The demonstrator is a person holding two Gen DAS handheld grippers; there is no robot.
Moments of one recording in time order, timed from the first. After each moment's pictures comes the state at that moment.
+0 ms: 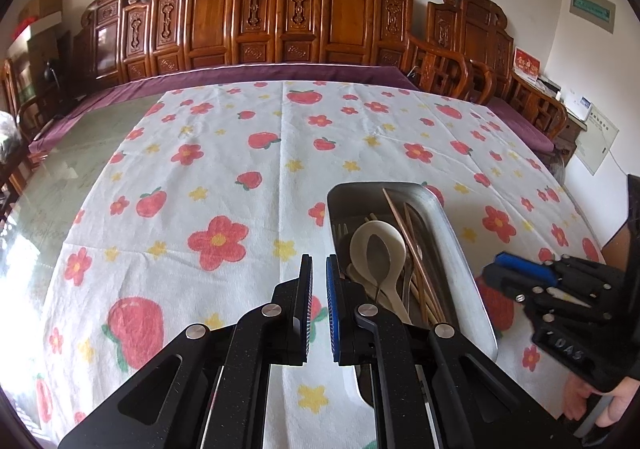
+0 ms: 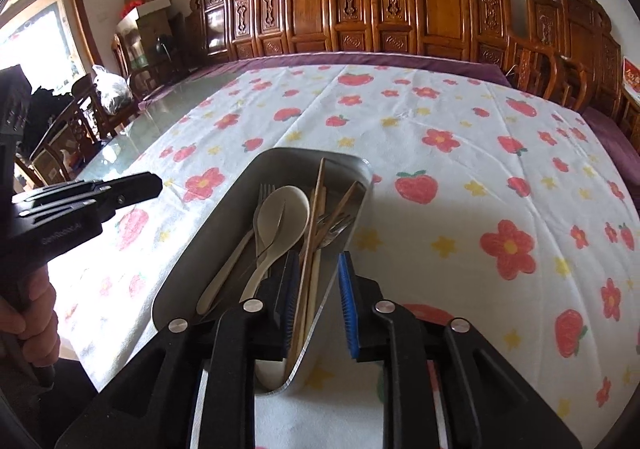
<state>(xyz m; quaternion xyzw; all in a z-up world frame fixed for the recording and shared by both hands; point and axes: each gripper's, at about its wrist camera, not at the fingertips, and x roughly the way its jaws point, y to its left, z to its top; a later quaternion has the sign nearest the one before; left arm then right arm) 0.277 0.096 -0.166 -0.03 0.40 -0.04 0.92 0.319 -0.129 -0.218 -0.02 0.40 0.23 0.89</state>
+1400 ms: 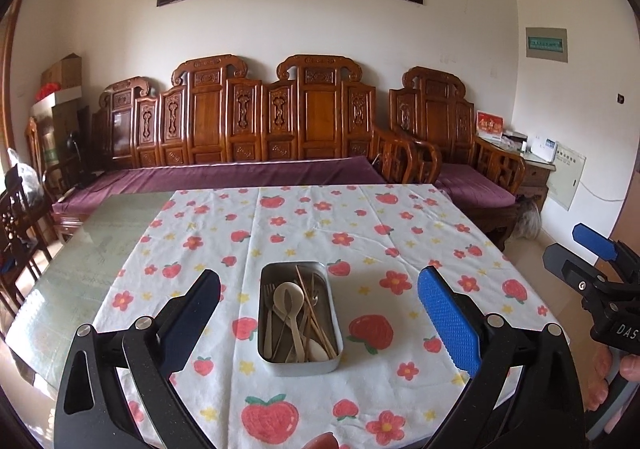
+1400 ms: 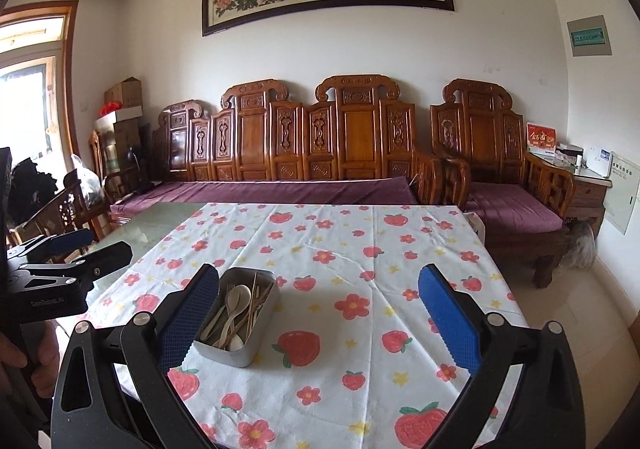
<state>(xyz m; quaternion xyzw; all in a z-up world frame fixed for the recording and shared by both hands) 0.115 -0.004 -0.010 -0.01 0.25 -0.04 0.97 0.143 -0.279 -0.039 0.01 0.20 0.13 0.97</state>
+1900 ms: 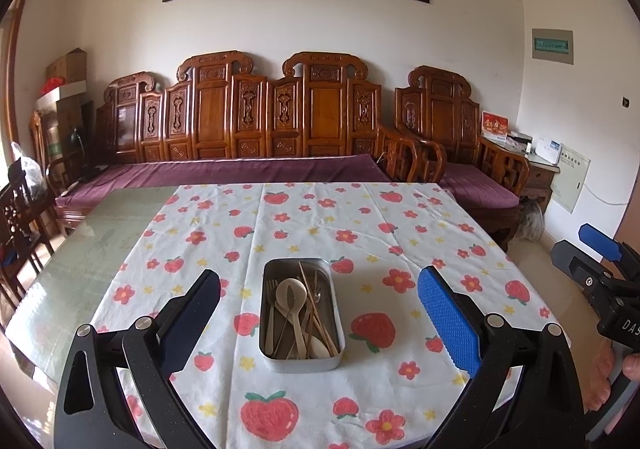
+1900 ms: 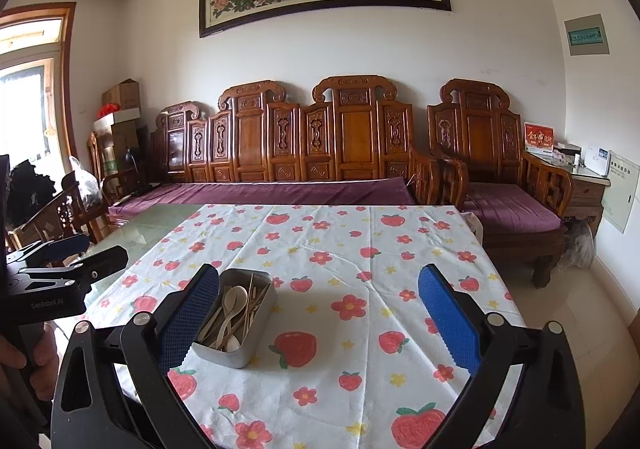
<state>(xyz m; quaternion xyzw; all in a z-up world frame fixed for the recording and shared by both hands) 0.115 -0.003 -0.014 -0.01 0.25 -0.03 0.97 0.143 -0.281 -0.040 0.01 0.20 0.13 0.97</state>
